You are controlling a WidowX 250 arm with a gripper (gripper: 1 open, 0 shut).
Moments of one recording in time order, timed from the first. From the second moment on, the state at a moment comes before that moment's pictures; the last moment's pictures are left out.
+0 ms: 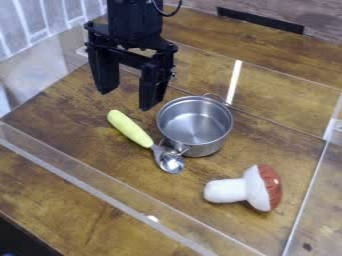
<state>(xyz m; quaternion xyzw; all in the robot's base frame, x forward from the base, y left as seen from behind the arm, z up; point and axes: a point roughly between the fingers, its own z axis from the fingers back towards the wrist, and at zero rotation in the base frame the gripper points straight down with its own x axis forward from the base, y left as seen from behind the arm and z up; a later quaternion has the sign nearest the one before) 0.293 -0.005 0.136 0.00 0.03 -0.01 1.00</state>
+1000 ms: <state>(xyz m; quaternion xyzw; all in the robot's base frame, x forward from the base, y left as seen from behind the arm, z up) 0.307 0.009 0.116 0.00 0.03 0.02 1.00</state>
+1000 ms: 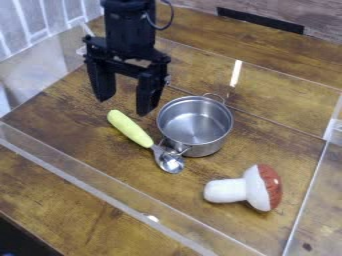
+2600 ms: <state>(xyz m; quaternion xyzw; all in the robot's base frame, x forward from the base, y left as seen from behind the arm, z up) 0.305 -0.003 0.125 -0.01 0.02 0.04 1.00</state>
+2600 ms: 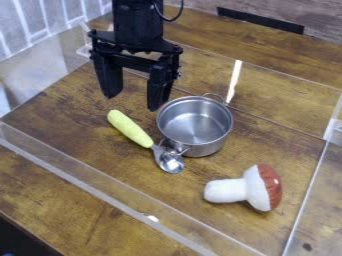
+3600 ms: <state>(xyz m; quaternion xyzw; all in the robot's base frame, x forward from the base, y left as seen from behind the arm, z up) 0.311 0.014 0.110 -0.02 0.02 0.00 1.00</state>
